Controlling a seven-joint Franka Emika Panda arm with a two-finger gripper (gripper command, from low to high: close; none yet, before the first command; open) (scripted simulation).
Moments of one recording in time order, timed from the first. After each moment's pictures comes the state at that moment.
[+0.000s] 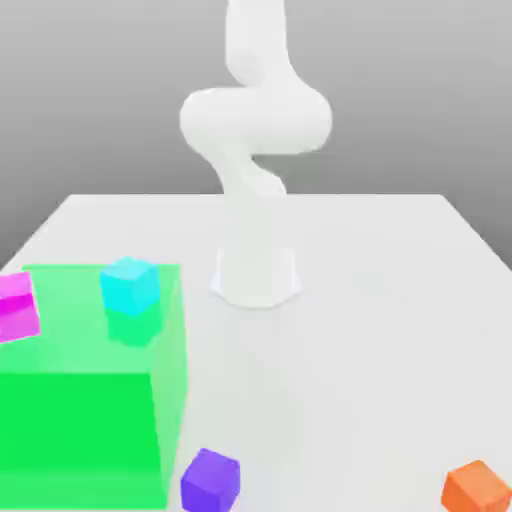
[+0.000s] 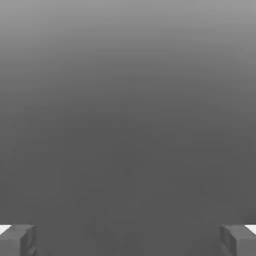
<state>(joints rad) -0.03 -0.74 0.01 -2.31 0.03 2.32 0.89</state>
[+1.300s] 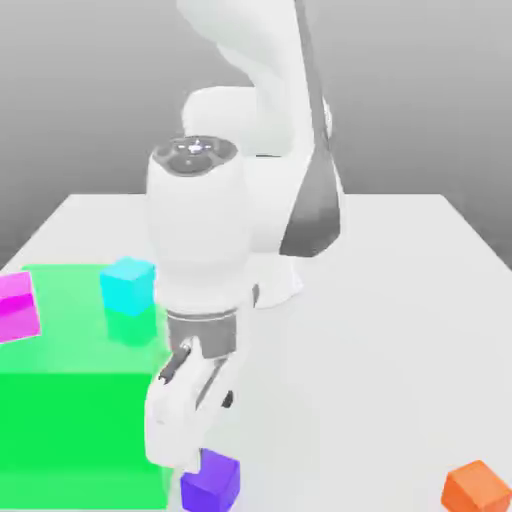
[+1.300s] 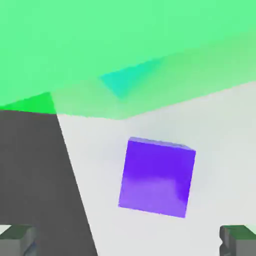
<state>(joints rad) -0.19 0.25 0.08 -2.46 -0.04 2.72 2.69</state>
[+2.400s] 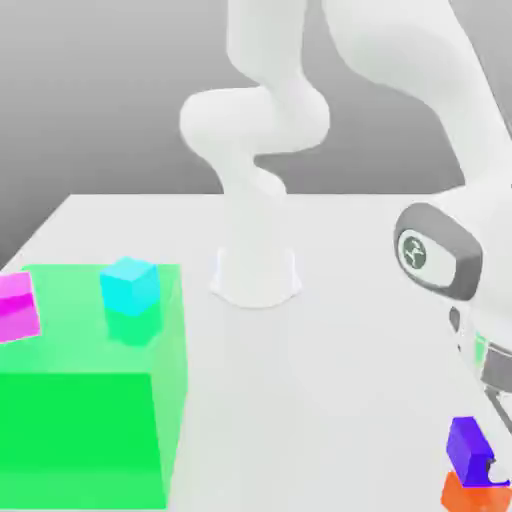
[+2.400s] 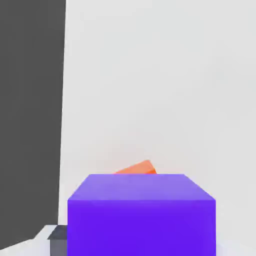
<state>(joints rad) 0.24 0.42 0.21 -2.21 -0.17 2.62 2.89</state>
